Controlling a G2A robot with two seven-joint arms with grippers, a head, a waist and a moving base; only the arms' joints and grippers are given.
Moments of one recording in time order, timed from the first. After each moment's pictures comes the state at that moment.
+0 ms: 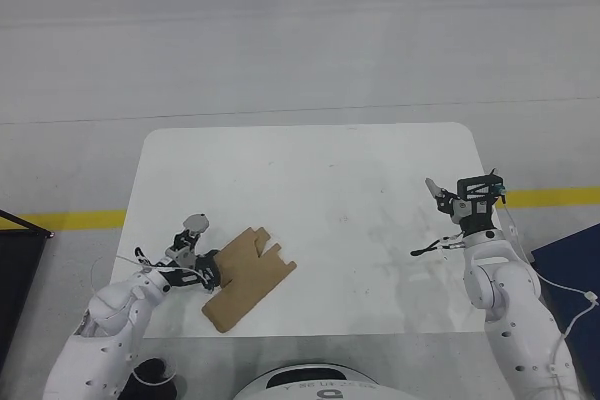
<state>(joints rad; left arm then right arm) 1.76 -1.06 -1.50 -1.61 2.51 -0.14 0.58 -1.73 -1.15 1.60 -1.80 -1.33 0.00 0.00</state>
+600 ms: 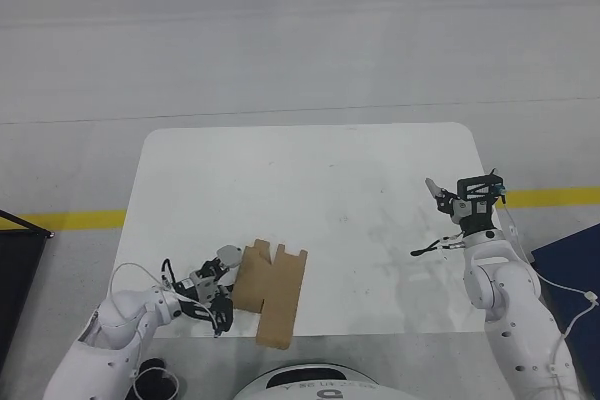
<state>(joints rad) 1.83 -1.02 -1.46 -1.72 2.68 -0.21 0.80 -1.73 -1.15 1.60 -1.80 -1.33 0.00 0.00</state>
